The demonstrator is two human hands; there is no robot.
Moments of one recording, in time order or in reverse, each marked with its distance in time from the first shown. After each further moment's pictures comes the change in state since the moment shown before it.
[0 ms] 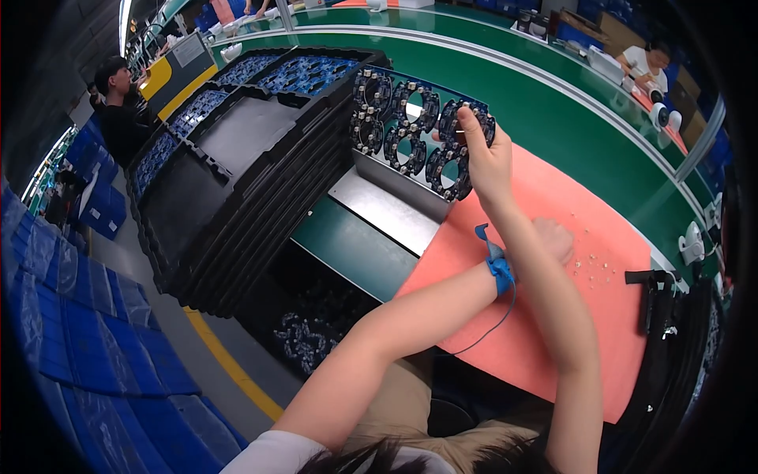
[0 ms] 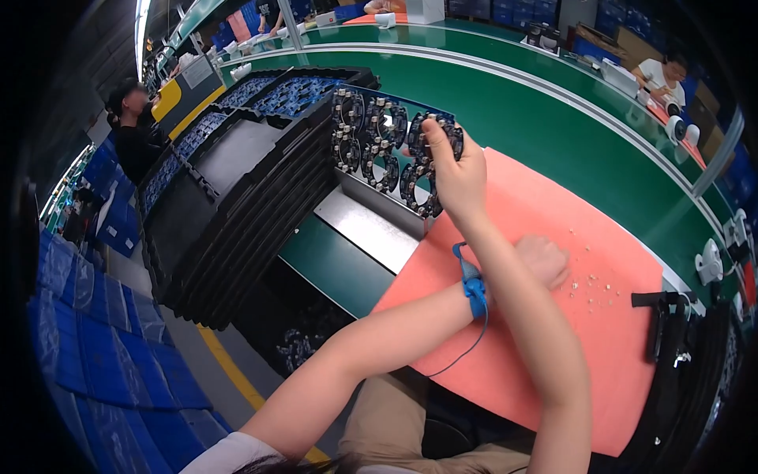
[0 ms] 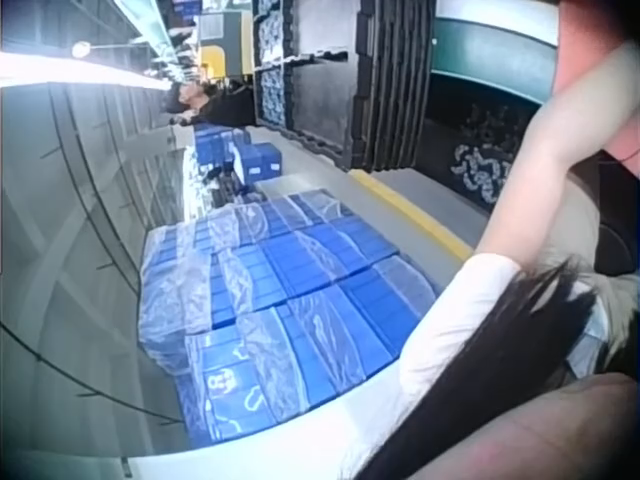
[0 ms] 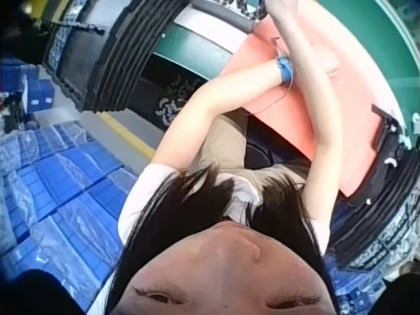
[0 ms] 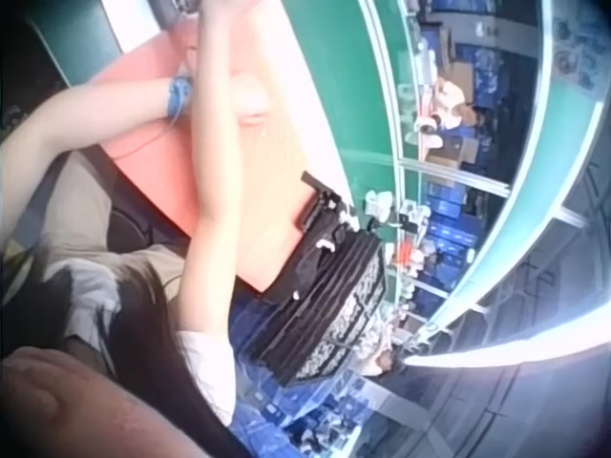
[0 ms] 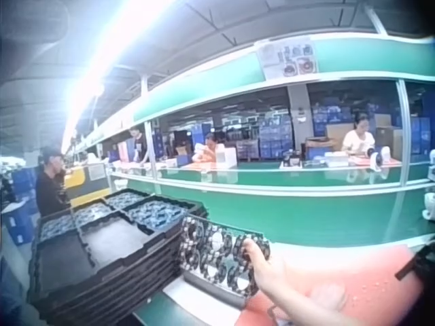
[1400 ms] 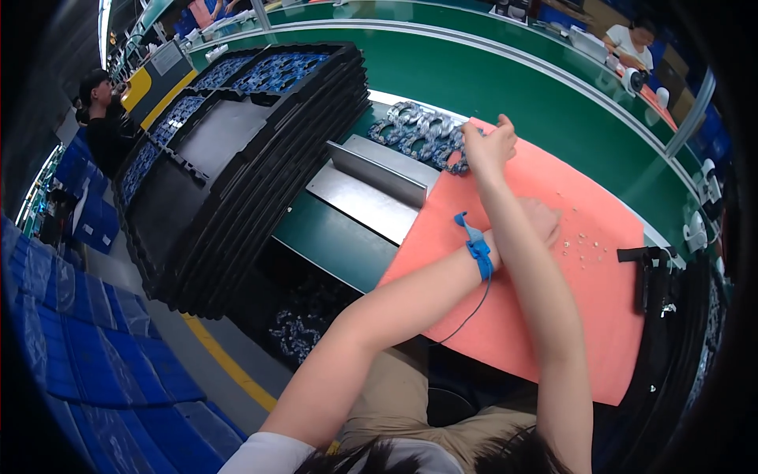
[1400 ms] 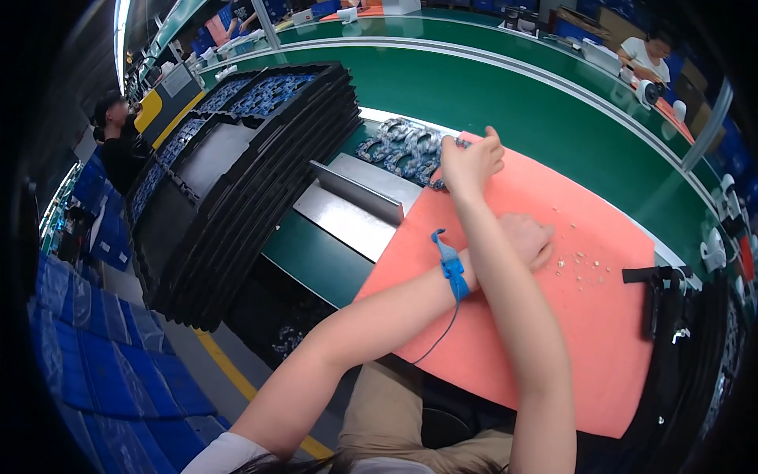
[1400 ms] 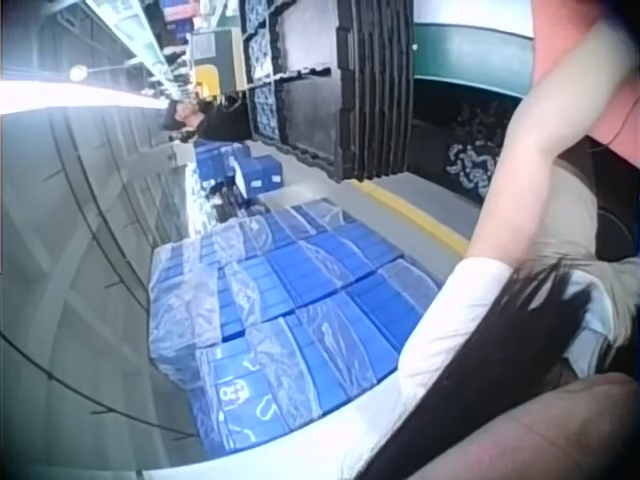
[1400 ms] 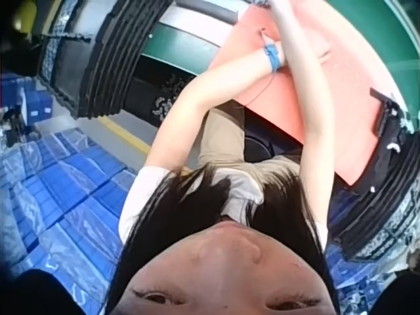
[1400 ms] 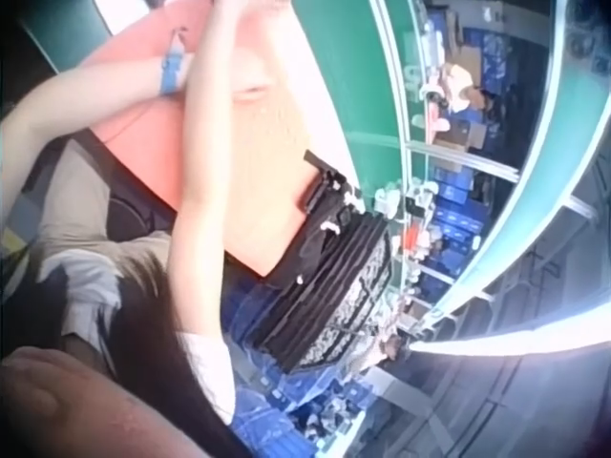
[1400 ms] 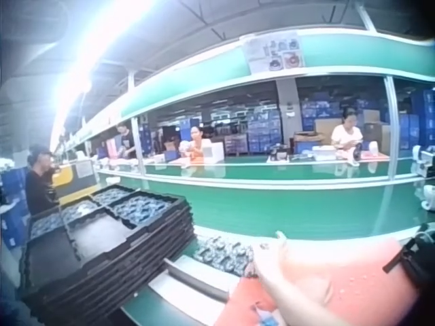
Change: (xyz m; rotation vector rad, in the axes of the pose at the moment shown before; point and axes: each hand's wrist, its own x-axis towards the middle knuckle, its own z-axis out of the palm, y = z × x) left_hand -0.005 -0.002 -0.010 -0.108 0.041 0.060; right_hand 0.014 0.068 -0.057 -0.883 0.590 0.168
